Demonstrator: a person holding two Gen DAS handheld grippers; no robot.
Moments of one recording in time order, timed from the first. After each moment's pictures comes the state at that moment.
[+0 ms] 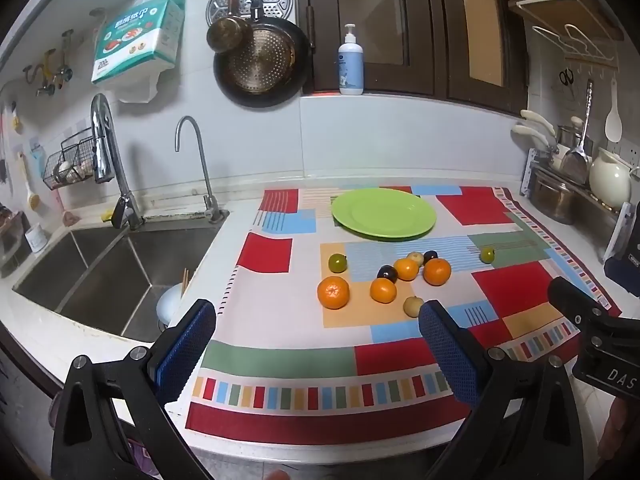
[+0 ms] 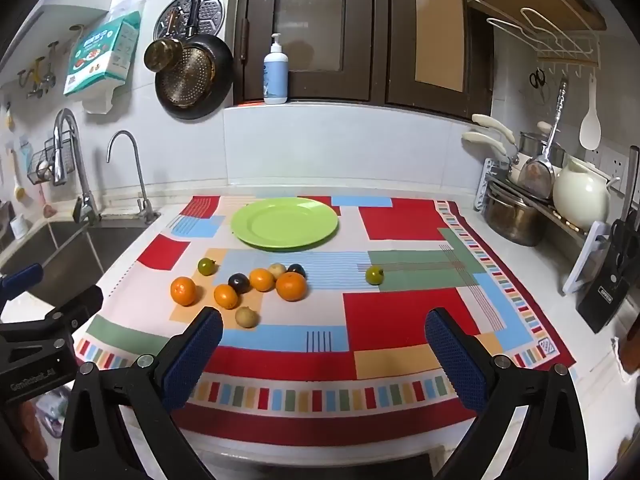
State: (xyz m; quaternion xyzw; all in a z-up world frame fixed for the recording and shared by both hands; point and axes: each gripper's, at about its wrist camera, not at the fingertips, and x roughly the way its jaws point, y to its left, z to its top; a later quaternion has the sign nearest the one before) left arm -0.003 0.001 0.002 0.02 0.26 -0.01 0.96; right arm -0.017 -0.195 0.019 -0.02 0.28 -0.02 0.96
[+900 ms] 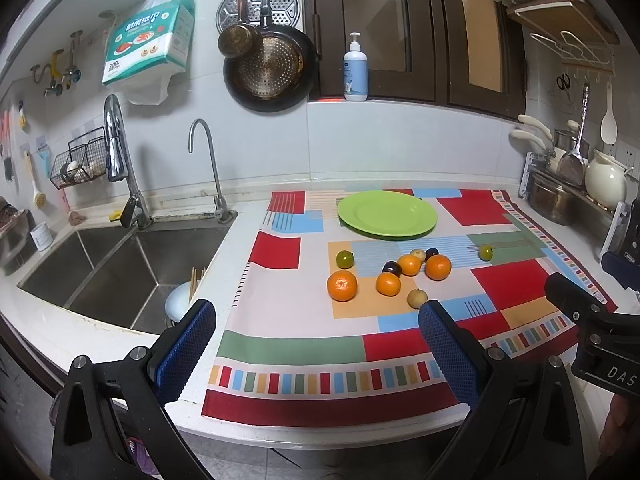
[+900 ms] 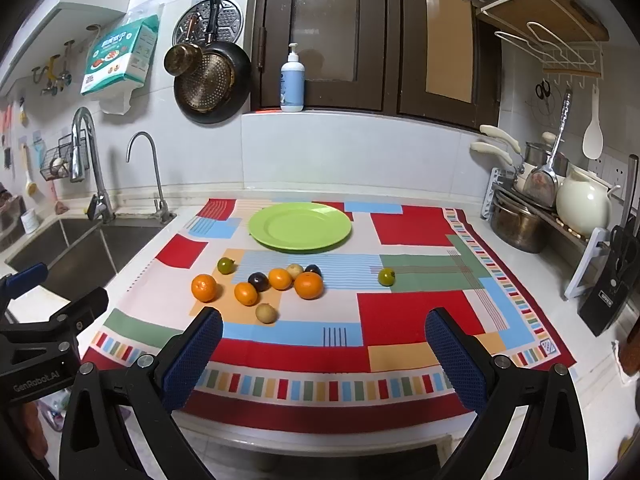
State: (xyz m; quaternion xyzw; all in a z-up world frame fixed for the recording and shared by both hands) left arm -0.029 0.012 0.002 0.02 0.26 0.00 0.97; right arm -0.038 -0.180 0.027 -0.03 0.26 -0.01 0.96
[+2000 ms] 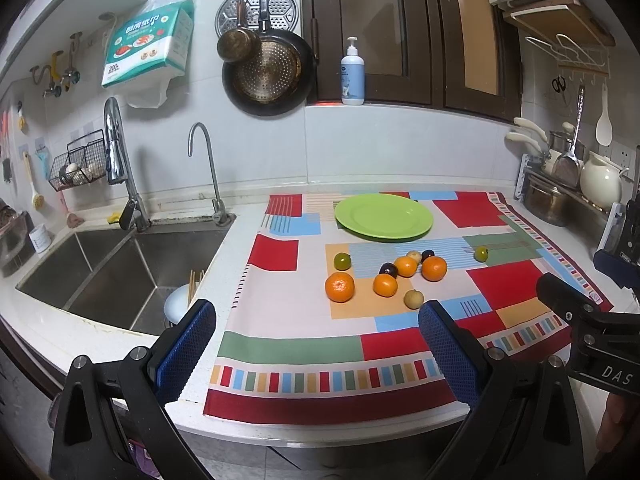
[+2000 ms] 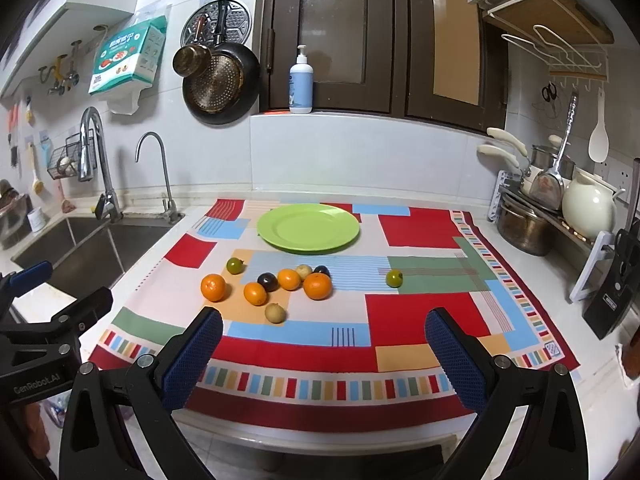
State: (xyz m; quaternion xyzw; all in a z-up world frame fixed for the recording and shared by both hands) left arm -0.032 0.014 0.007 0.02 0.26 -0.01 0.97; right arm -0.040 -0.176 0.027 -0.03 0.26 0.01 0.96
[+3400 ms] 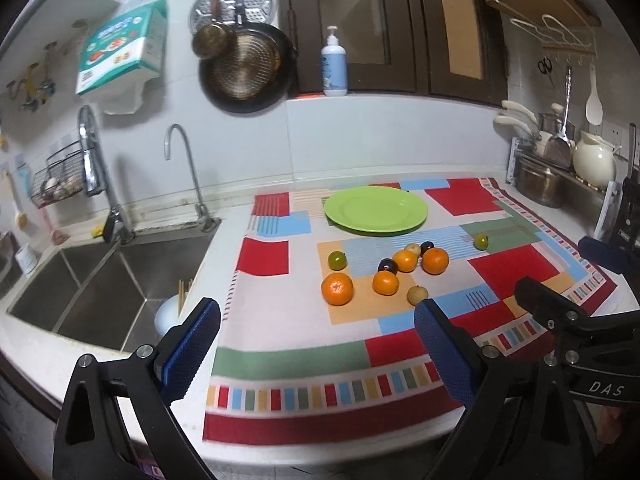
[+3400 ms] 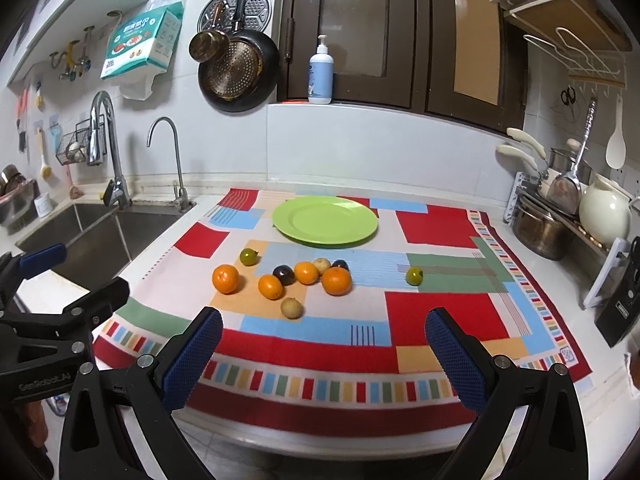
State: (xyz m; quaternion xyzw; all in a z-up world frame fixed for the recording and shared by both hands) left arm 0.001 0.019 -0.008 0.05 0.26 -0.05 0.96; right arm -0.019 -0.154 0.012 -0.04 0.27 0.03 0.96
